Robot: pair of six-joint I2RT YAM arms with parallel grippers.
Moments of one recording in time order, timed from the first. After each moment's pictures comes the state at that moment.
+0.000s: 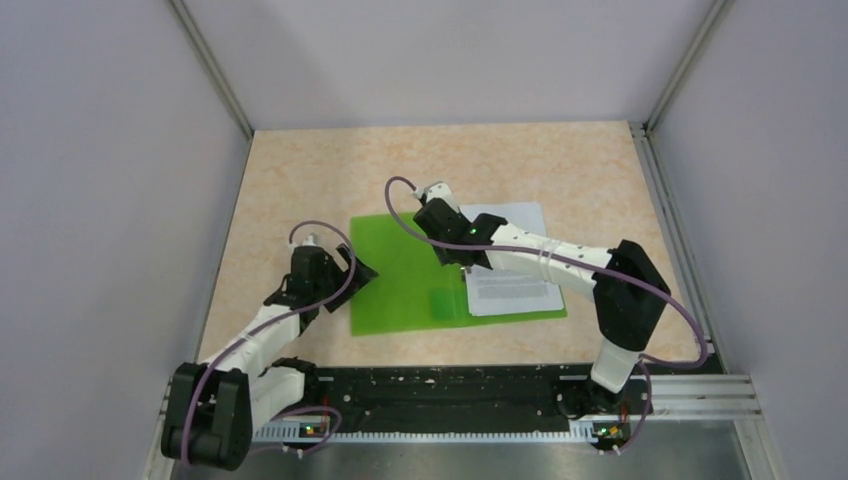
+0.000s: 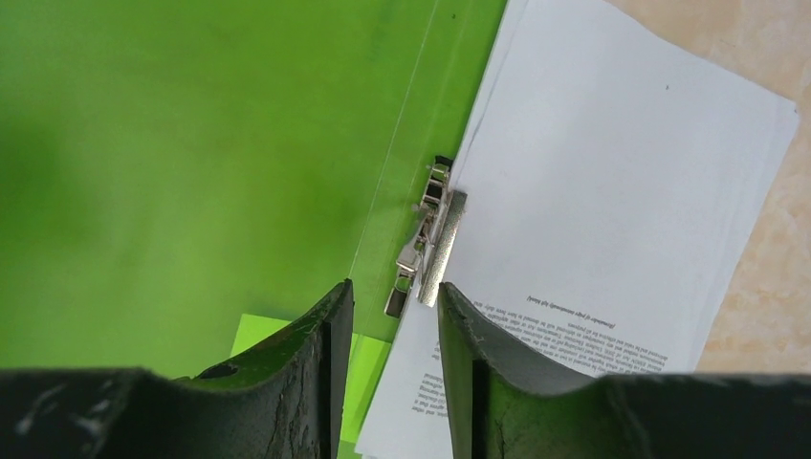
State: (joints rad) left arm -0.17 1.06 0.37 -0.08 0.18 -0.82; right arm 0.95 1.75 1.37 -0.57 0.47 0.31
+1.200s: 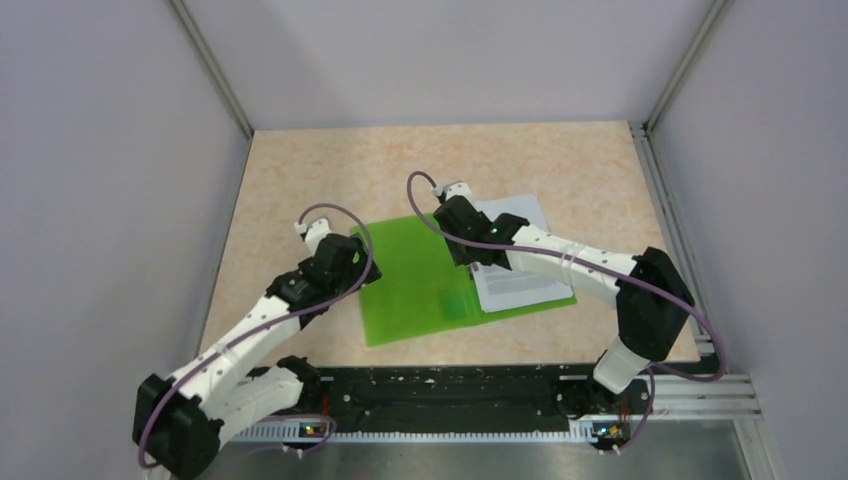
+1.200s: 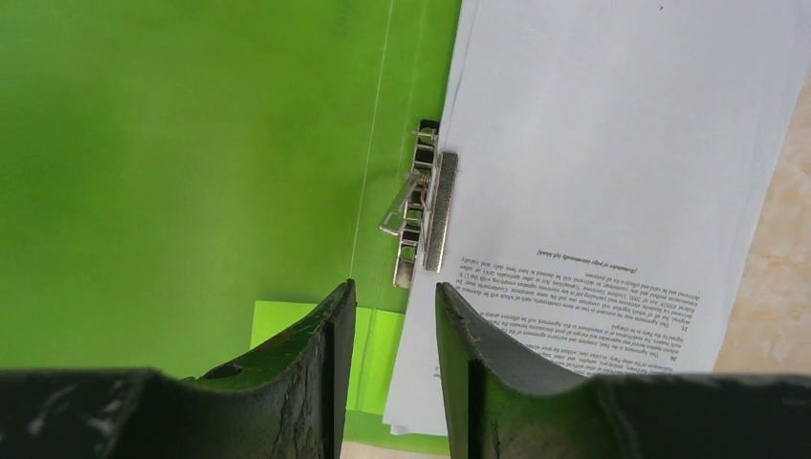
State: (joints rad) left arm -0.54 0.89 0.62 -0.56 -0.34 -0.88; right arm 0.89 1.64 1.24 -0.55 0.40 0.34
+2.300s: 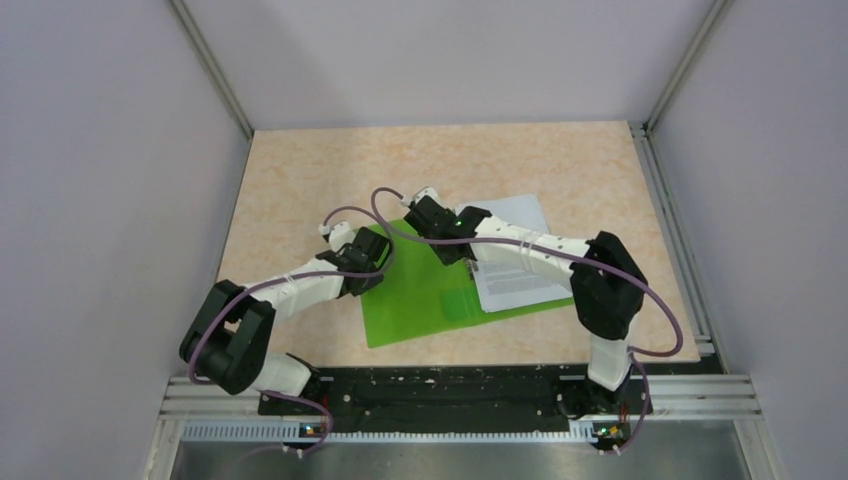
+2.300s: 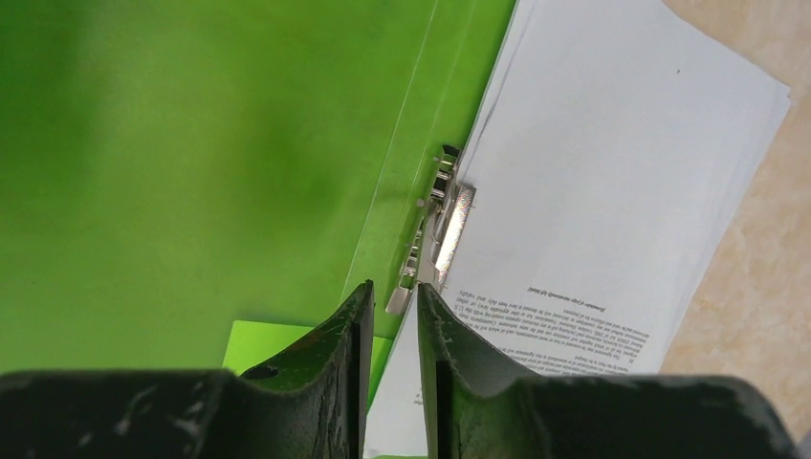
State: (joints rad) left arm -0.54 1.42 0.69 -0.37 -0.41 -1.00; right arm 0.94 1.85 1.47 -0.69 0.43 0.19
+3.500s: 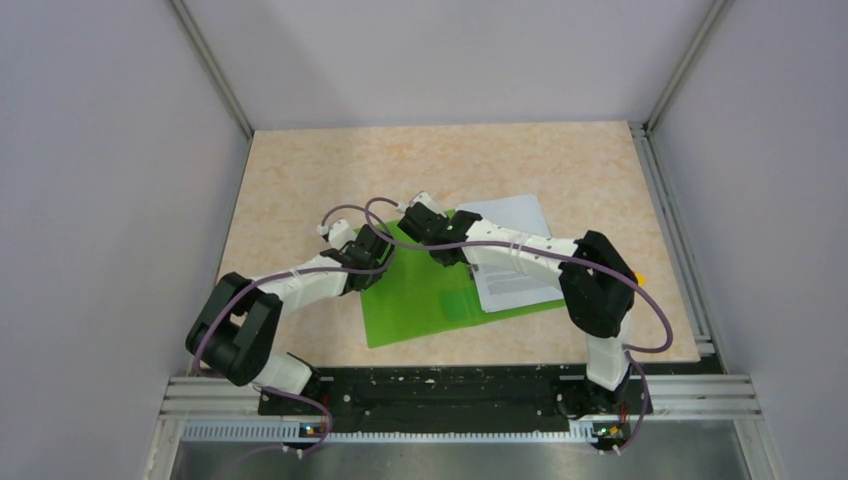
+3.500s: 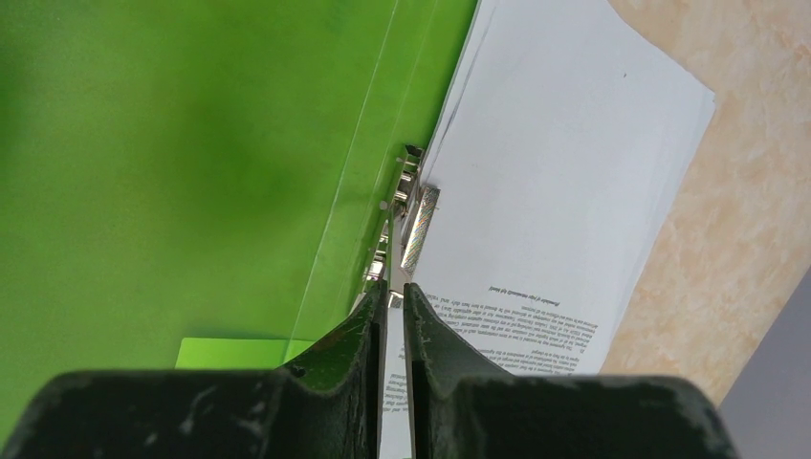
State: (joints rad) left arm -0.54 1.47 0.70 -0.31 -0.43 -1.10; right arm 0.97 1.91 1.49 -0.73 0.56 0.14
